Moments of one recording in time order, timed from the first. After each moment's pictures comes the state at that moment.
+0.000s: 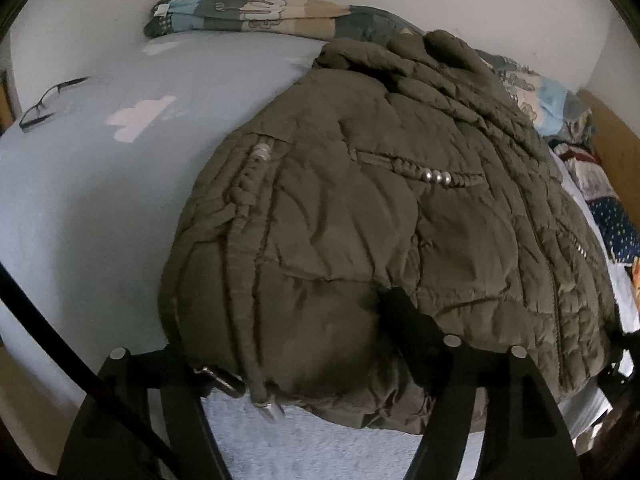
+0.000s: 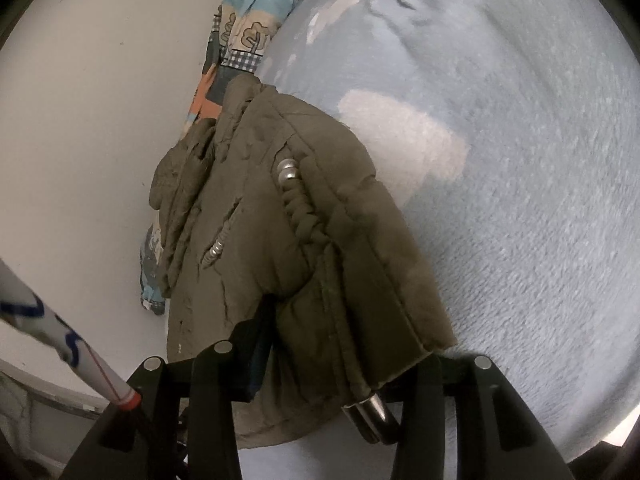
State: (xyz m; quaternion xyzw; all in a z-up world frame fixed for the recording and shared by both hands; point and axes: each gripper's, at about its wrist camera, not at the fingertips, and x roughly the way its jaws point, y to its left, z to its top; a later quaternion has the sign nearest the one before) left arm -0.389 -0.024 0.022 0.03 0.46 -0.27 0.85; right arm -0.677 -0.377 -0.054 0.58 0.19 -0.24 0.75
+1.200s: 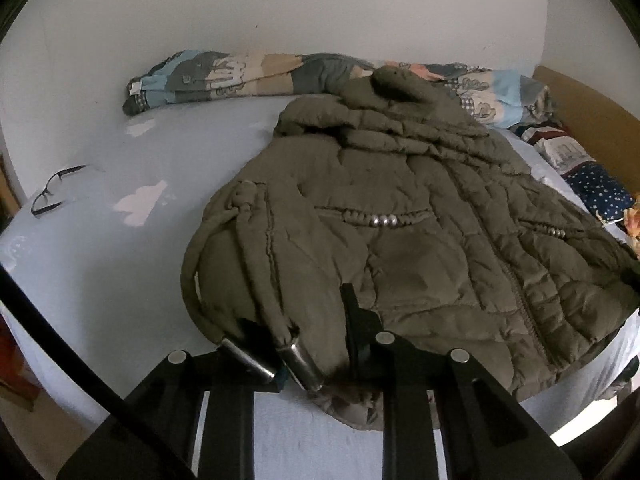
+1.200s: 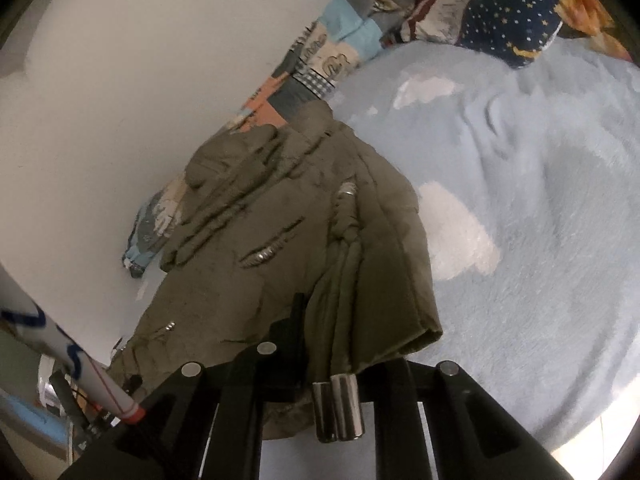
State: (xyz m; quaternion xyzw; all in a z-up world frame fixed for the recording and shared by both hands) left arm -0.428 -0.016 0.078 0.09 0.35 -0.32 0.87; right arm -0.670 -0.344 0.022 0.41 0.20 -0.26 0.85
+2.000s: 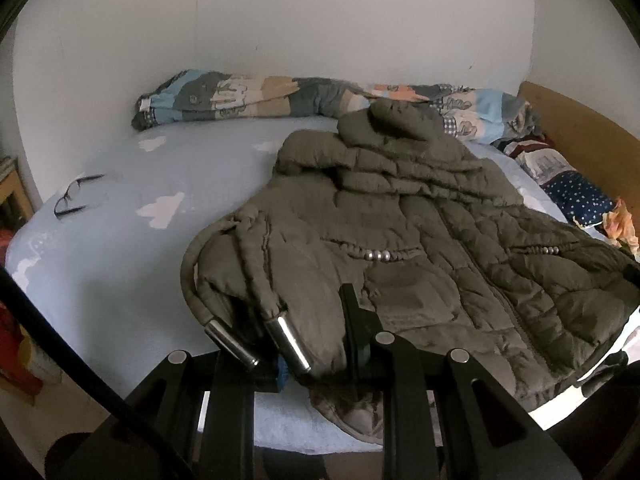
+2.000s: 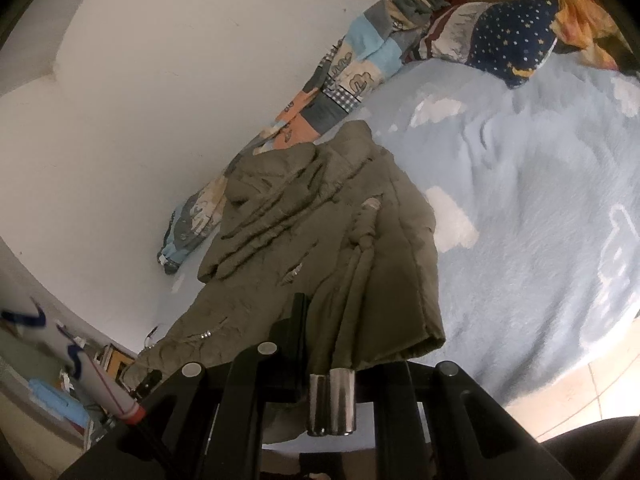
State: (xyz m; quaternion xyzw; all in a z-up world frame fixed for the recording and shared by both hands) left arm -0.443 0.027 0.122 0.08 0.32 -0.34 0.88; right arm -0.725 -0.315 0.067 0.41 0.17 -0.22 0.87
